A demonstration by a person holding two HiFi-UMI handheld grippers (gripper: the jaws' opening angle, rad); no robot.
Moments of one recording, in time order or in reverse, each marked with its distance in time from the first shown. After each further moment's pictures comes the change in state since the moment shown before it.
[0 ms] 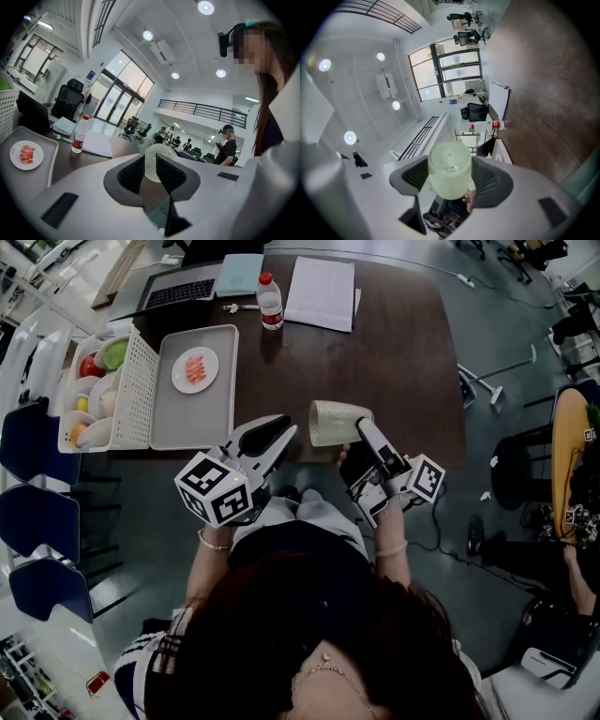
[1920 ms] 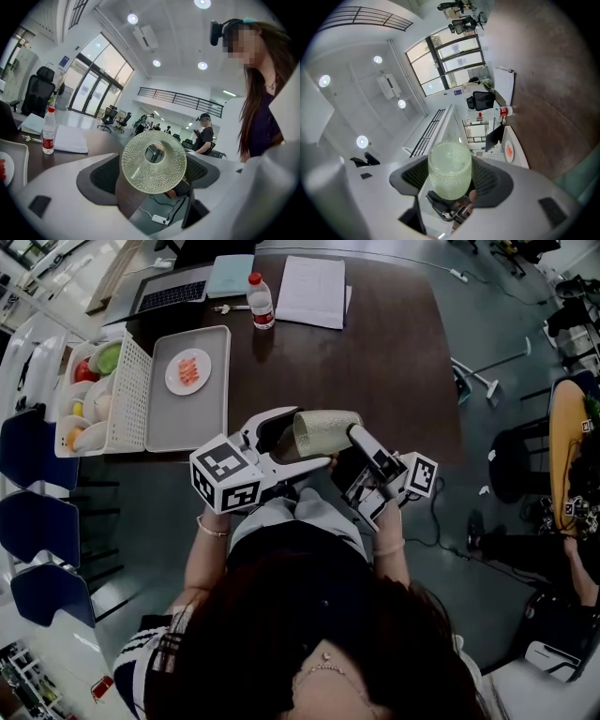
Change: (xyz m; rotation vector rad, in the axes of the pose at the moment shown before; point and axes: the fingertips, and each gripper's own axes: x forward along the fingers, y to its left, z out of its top) left arm 0.037 -0.050 -0.019 0.097 0.159 -0.265; right arm -0.003 0.018 -0.020 0.072 0.119 0.131
